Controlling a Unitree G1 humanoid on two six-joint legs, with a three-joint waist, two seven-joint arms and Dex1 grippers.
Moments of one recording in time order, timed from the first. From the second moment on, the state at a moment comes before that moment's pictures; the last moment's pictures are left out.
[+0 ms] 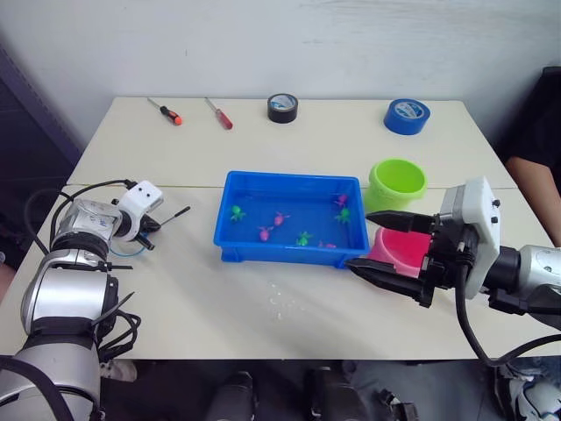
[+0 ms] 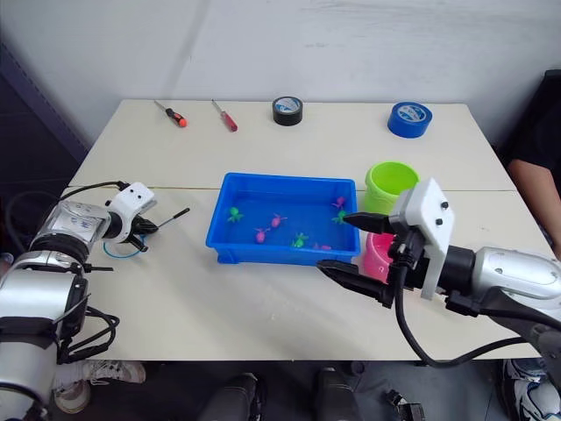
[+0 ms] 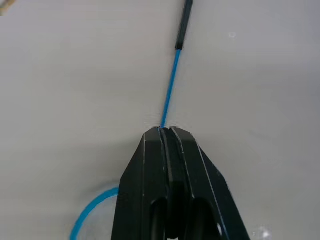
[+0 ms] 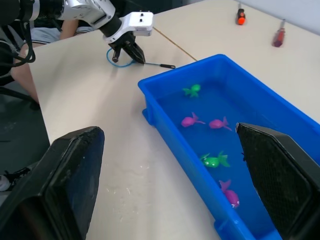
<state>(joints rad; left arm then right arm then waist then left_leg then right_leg) -1.11 0.72 -0.16 1.35 0.33 0.14 -0.67 -0.21 -0.98 -0.34 -0.77 1.15 0.87 0.56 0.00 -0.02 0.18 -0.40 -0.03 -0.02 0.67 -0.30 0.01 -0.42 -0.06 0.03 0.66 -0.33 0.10</state>
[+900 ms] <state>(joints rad) -1.09 0.67 -0.15 1.38 0.35 0.18 -0.56 -0.18 -0.97 -0.34 -0.76 1.15 0.85 0.54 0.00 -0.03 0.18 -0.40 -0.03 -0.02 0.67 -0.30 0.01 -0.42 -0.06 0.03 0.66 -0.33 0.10</state>
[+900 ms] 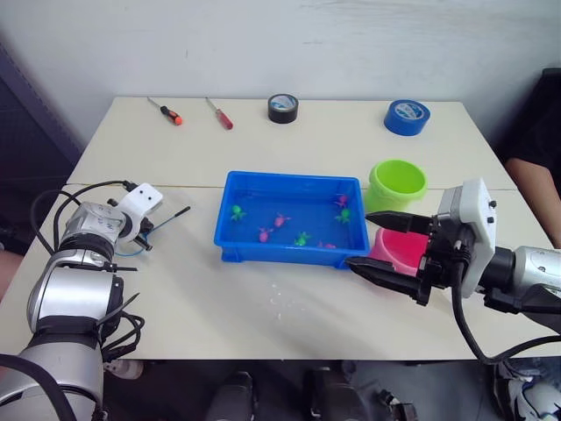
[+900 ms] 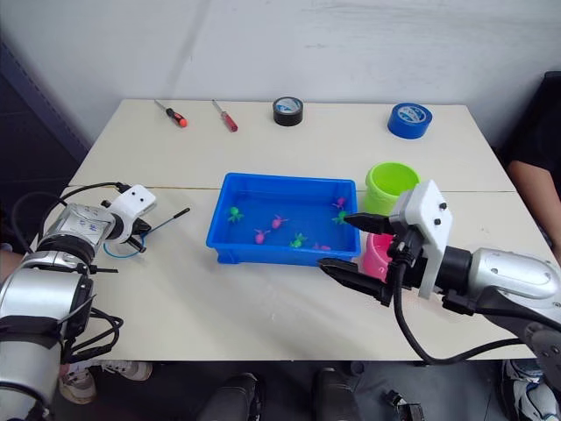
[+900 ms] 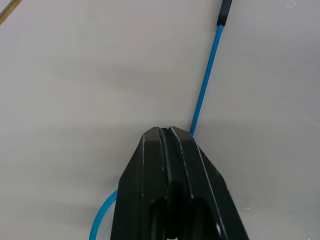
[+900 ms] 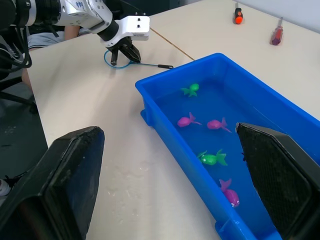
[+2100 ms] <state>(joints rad) -1.13 0.69 -0.19 1.37 0.40 0.14 -0.65 -0.23 -0.97 -0.28 -0.73 1.09 0.83 0.58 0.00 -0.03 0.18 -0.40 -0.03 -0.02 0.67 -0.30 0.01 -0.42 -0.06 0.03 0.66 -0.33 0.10</state>
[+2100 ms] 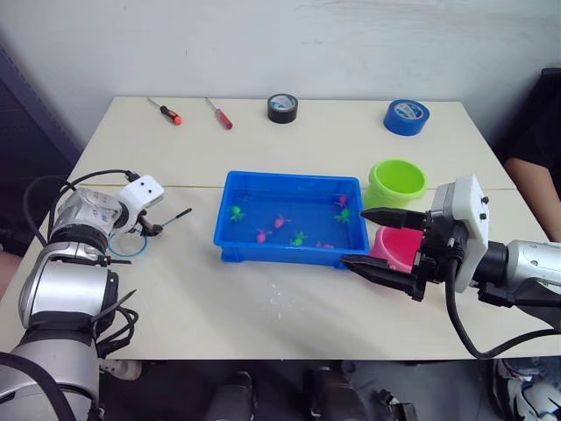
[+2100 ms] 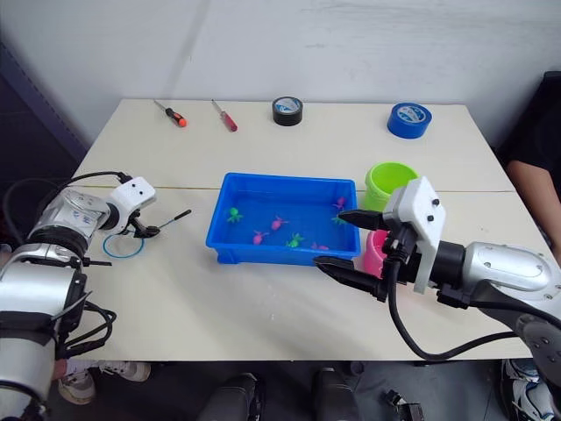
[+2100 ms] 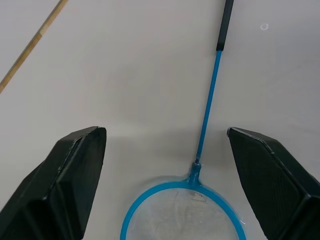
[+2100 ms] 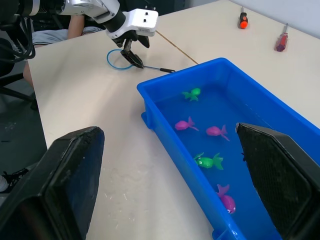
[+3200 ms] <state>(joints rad) -1.12 0.67 -0.17 1.38 0.40 0.17 -0.66 -0.18 -0.97 -0.32 -0.75 1.14 0.83 0.55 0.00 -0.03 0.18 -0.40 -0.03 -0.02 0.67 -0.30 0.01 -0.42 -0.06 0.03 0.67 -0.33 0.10</state>
